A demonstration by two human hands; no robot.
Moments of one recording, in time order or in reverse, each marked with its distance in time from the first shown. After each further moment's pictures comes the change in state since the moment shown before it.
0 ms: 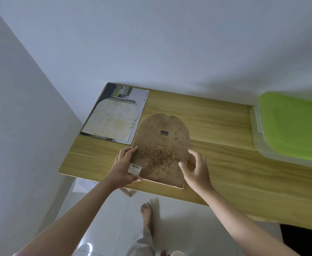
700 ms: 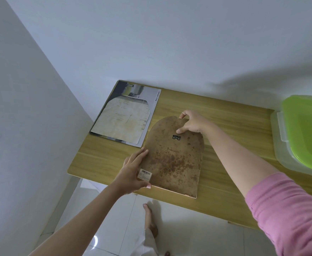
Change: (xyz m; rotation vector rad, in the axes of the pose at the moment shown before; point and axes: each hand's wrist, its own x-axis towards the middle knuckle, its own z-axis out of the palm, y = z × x) left_hand 0.003 -0.014 -0.002 -0.003 -0.010 0.062; right_hand 0.191 -0.081 0.012 -0.210 -0.564 0.164
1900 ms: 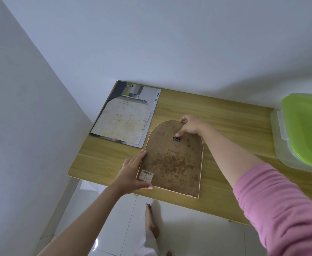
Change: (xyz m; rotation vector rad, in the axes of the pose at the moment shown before) left_hand 0.002 -0.005 -0.004 0.008 -0.068 -0.083; right_hand 0.018 0.006 0.017 -0.070 -0.024 0.161
